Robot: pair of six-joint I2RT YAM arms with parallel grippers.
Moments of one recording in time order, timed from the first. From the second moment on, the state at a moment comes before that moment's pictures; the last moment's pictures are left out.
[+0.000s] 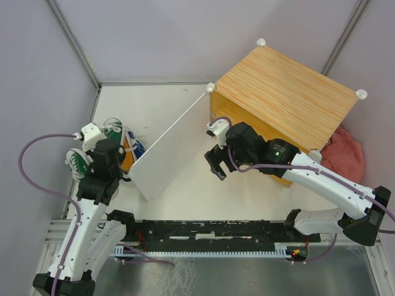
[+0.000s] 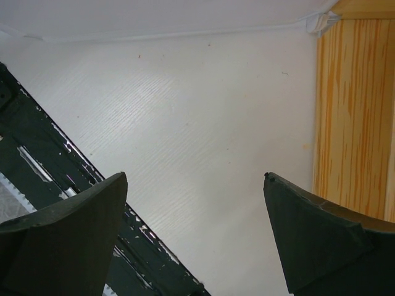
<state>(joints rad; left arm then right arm) -0.21 0.65 0.71 -0.53 -0.72 -0.45 0.95 1.24 1.26 -0.78 0.06 0.10</state>
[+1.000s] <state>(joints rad) -0.21 0.73 1.28 -0.31 0.14 -0.52 0.87 1.13 1.78 -0.89 0.47 0.09</state>
